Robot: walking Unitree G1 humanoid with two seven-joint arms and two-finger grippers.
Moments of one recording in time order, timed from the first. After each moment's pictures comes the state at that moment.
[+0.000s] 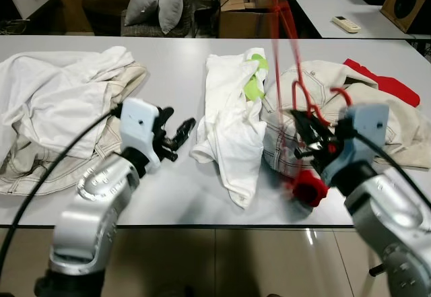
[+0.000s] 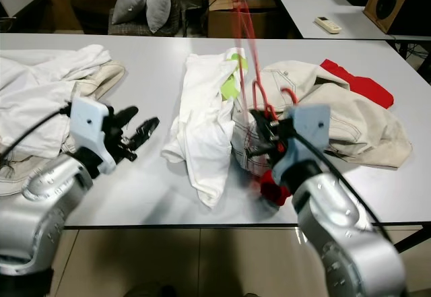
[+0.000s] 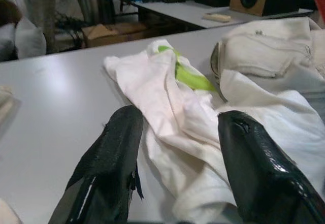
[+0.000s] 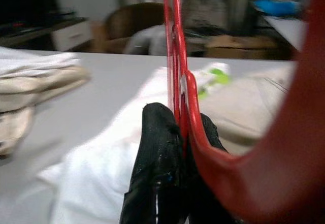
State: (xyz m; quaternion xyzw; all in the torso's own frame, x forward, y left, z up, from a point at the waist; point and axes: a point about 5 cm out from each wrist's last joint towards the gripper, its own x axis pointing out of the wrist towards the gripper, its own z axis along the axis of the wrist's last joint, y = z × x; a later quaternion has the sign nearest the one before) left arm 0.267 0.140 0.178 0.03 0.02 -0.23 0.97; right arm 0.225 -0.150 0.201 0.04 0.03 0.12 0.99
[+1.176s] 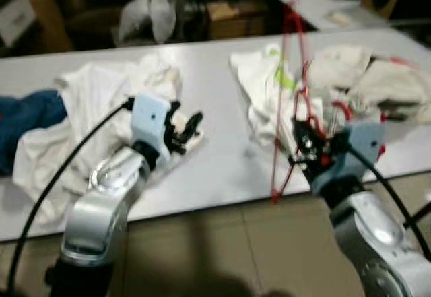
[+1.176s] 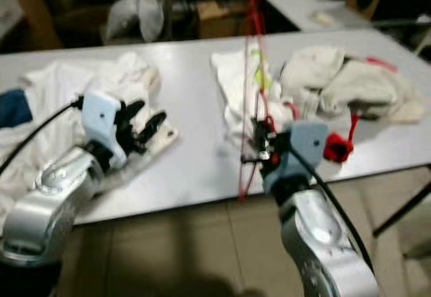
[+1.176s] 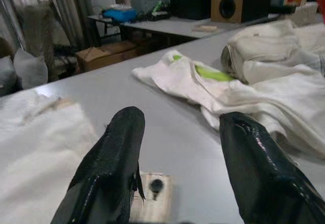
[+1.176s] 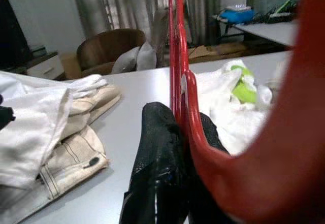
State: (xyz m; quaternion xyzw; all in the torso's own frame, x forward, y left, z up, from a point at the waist) left arm 0.277 0.131 0.188 0.05 0.00 -0.22 0.97; right arm 0.219 -0.138 0.191 0.07 0.00 0.09 0.99
